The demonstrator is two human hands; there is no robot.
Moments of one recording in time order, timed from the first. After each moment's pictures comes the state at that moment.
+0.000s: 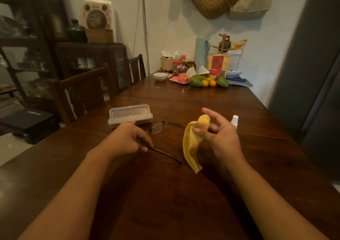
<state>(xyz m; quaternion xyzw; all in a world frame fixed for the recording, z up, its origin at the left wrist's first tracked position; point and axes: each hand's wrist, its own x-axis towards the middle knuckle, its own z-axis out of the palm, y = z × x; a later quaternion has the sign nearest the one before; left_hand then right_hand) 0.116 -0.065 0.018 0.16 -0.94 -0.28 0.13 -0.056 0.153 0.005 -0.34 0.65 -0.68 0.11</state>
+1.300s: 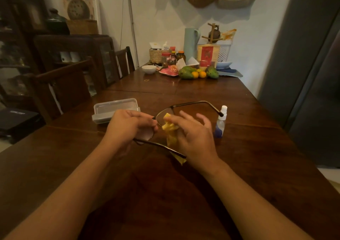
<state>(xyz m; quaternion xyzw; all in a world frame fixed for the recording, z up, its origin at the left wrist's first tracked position) 0.086 -0.013 0.029 0.23 -0.71 -0.61 0.27 -0.025 0.145 -0.003 -0.51 0.74 -0.42 -0.14</state>
